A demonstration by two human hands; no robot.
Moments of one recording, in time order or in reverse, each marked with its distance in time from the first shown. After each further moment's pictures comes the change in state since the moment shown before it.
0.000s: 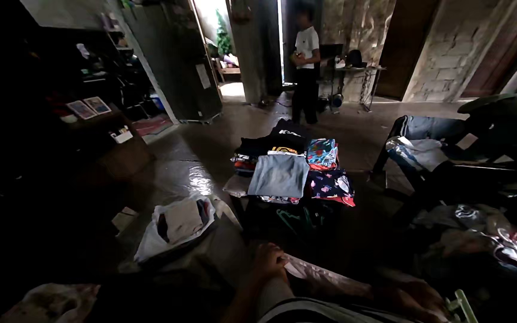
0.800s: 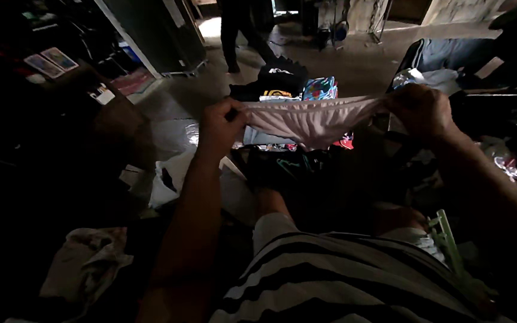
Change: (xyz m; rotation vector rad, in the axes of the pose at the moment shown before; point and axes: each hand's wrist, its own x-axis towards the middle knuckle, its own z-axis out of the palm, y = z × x) left_hand -0.036 0.091 -0.256 -0.262 0.807 0.223; right_hand 0.043 -0.023 -0.161 0.190 1.036 -0.767
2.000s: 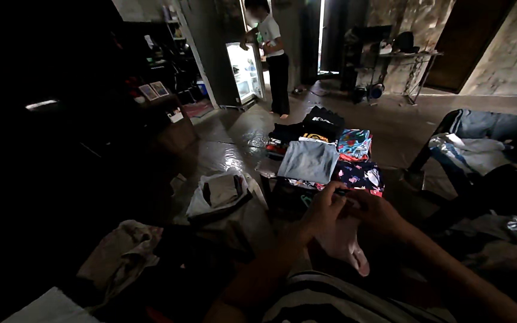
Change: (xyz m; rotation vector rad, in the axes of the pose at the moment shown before) left_hand -0.059 0.060 0.100 -0.430 -0.345 -0.269; right_hand -0.034 -0.062 0.108 0.275 -0.524 -0.040
